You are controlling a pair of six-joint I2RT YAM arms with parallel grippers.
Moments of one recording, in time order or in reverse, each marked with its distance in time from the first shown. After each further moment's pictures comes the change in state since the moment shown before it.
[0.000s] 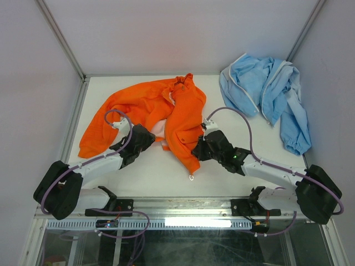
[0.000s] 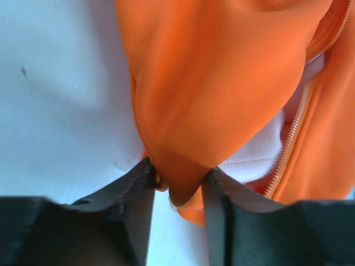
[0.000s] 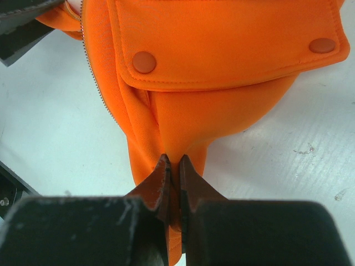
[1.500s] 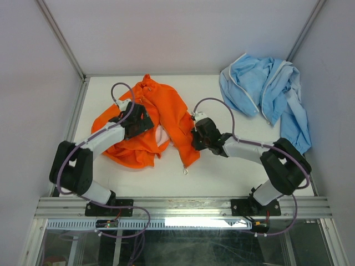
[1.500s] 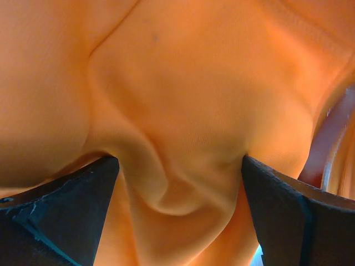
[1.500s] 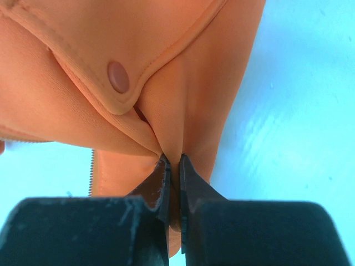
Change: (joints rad) left arm 0.208 0.306 0.436 -0.390 0.115 0.379; right arm -0.107 0.340 0.191 -0.021 -0.010 -0.210
